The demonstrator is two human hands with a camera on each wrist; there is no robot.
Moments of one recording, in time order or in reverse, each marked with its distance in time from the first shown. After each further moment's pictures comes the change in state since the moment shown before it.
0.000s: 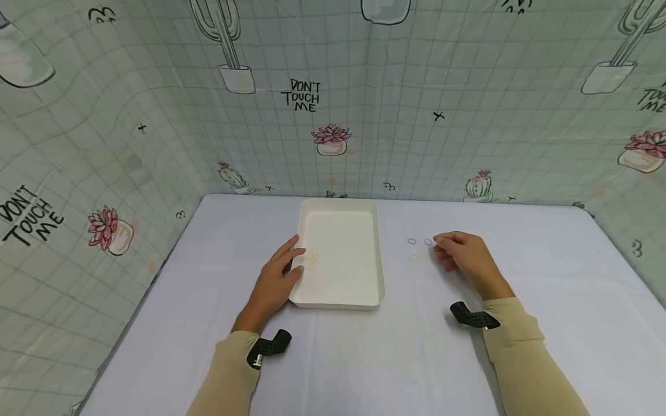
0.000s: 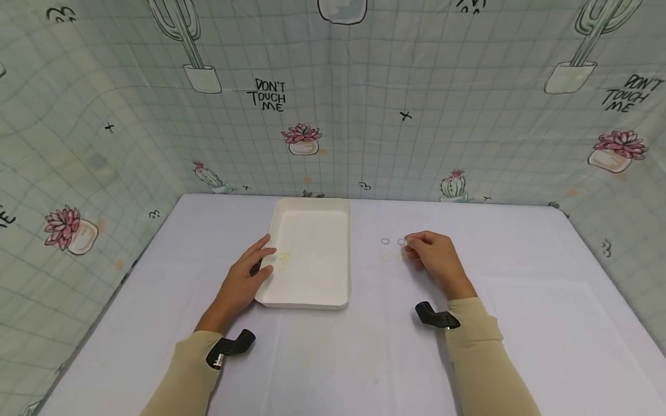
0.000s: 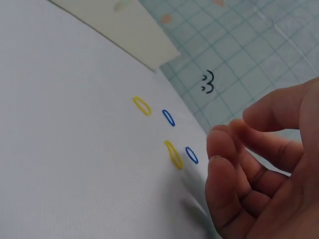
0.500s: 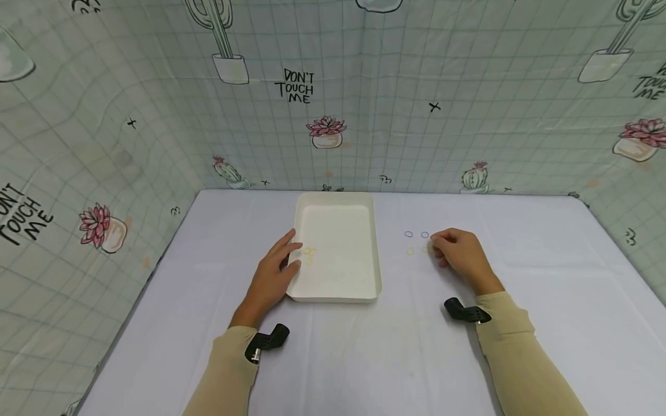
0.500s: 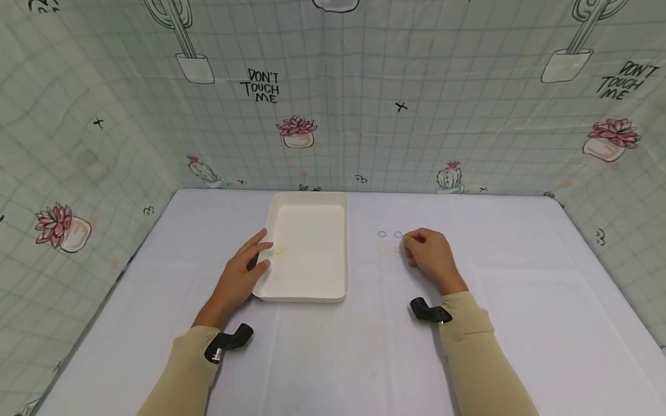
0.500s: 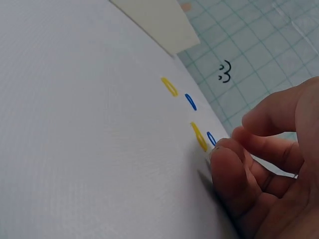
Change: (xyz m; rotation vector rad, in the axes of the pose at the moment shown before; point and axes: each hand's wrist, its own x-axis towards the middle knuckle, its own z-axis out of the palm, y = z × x) left_hand -0.002 0.000 -0.002 0.003 -0.001 0.000; right_hand -0.001 0.011 0.009 -0.173 0.083 -0.028
